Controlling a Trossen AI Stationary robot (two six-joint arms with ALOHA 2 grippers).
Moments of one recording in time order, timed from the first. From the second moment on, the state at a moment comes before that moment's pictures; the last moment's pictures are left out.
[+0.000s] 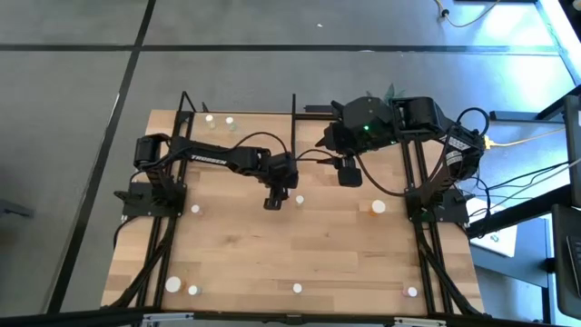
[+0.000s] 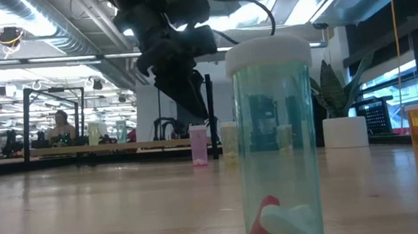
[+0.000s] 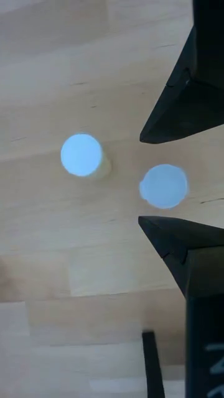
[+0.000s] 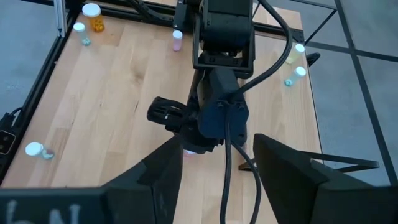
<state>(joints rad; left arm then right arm) 0.12 1.78 1.23 -0.50 0.09 0.22 0.02 1.73 2.34 -1.36 0.05 -0.16</state>
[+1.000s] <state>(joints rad) 0.11 1.78 1.23 -0.50 0.04 0.21 0.02 1.73 2.34 -1.36 0.05 -0.16</state>
